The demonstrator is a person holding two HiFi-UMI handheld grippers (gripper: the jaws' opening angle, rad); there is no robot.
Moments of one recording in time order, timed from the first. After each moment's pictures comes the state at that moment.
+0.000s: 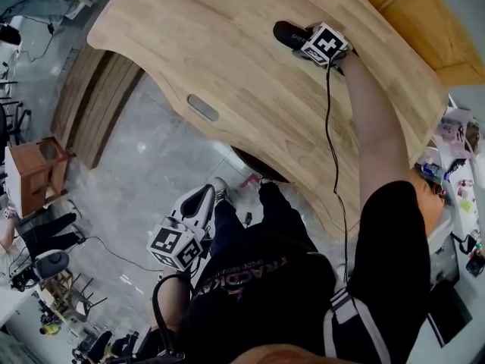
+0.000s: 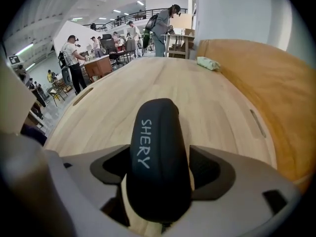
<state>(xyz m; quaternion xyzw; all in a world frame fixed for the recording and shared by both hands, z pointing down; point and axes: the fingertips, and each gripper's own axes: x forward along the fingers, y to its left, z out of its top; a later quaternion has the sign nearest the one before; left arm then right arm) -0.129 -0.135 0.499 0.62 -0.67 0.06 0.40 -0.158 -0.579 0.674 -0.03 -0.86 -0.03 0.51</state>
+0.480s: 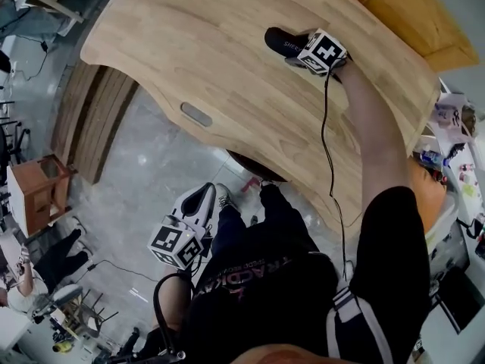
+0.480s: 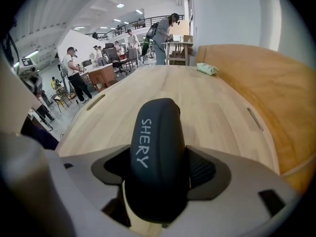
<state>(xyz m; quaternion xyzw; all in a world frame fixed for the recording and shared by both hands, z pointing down) -0.131 -0.148 0.496 0.65 -0.65 0.07 0.38 -0.136 -0.552 0.651 -0.04 -0.88 -0.01 0.47</state>
